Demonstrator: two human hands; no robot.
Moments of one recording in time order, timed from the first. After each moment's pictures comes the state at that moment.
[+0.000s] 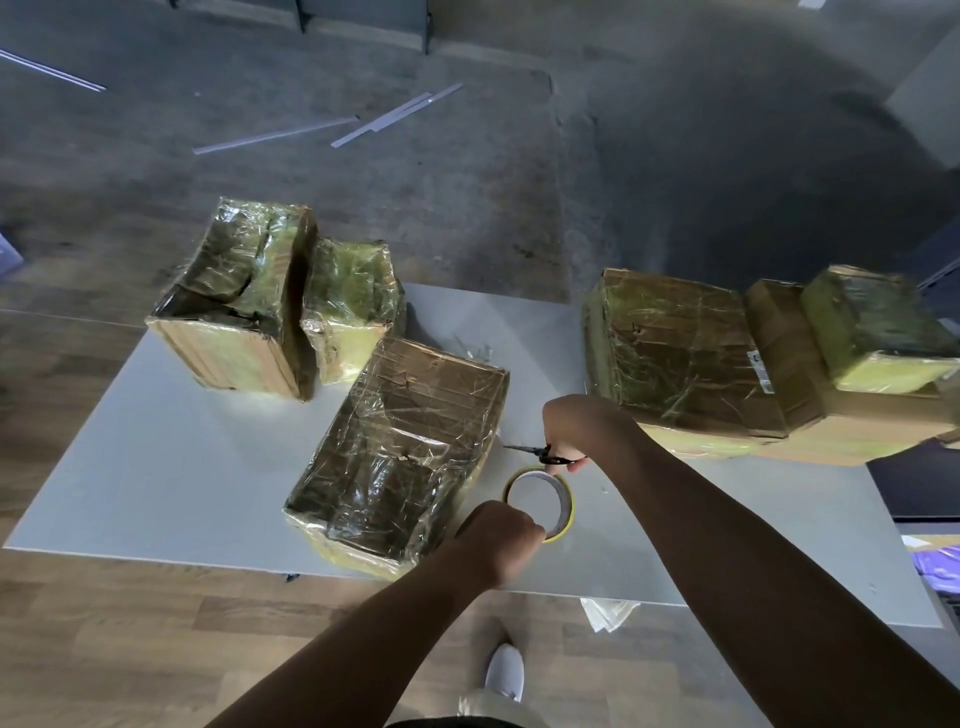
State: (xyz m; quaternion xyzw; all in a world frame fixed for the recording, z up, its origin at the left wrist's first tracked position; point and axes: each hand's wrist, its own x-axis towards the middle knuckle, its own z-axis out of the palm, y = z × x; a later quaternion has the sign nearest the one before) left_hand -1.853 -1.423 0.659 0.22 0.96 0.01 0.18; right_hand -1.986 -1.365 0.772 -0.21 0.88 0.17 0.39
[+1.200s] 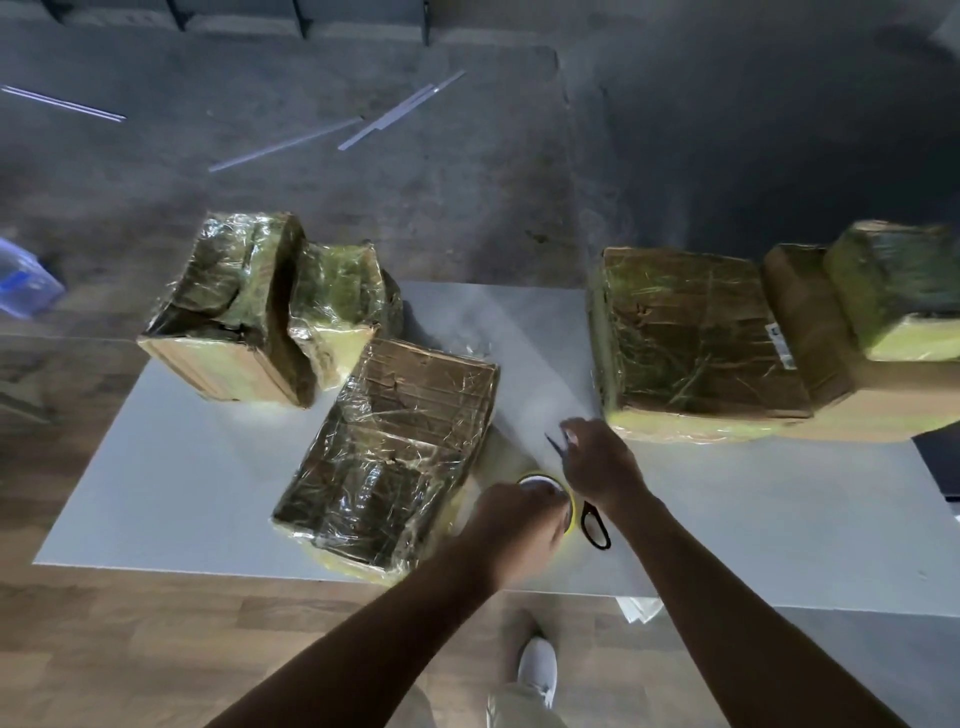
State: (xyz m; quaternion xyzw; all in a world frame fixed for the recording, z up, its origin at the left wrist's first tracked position) left_hand -1.857 -1.412 0.694 0.13 0.98 0.12 -0.04; right_hand -1.961 -1.297 0.683 -0.11 0.96 -0.19 0.15
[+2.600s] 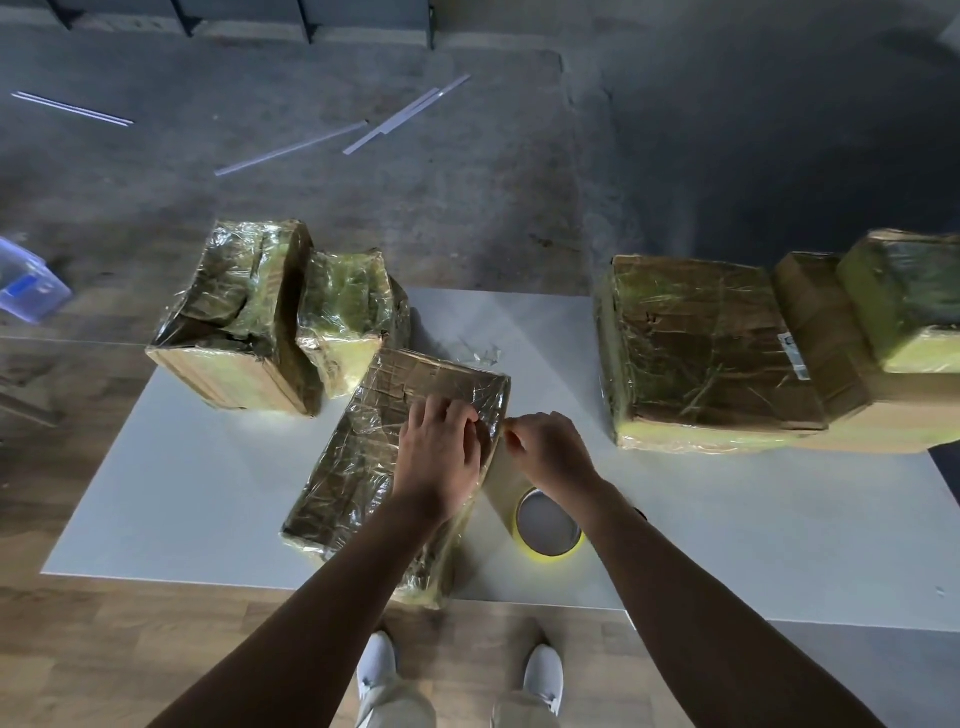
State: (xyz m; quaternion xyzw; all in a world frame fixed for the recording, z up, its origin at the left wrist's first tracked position) left_hand -1.884 -1.493 0.706 -0.12 0.96 0.22 -0.14; right_hand -1.965 -1.356 0.676 -0.32 0.92 -0.22 0.01
